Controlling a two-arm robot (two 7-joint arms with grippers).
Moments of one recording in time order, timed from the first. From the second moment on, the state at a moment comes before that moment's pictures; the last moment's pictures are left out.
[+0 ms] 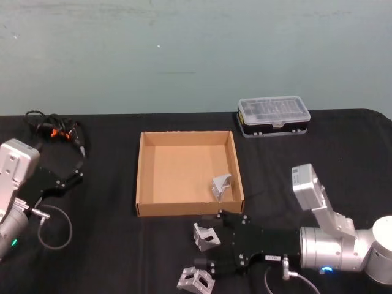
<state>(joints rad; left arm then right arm) -0.20 0.60 0.45 -1.41 -0.25 -0.12 0.03 0.32 0.61 -0.62 -1.41 0.54 -0.12 0.92</state>
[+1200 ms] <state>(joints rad) -0.20 0.60 0.45 -1.41 -0.25 -0.12 0.03 0.37 0.59 -0.73 -1.38 0.44 -0.02 0.87</state>
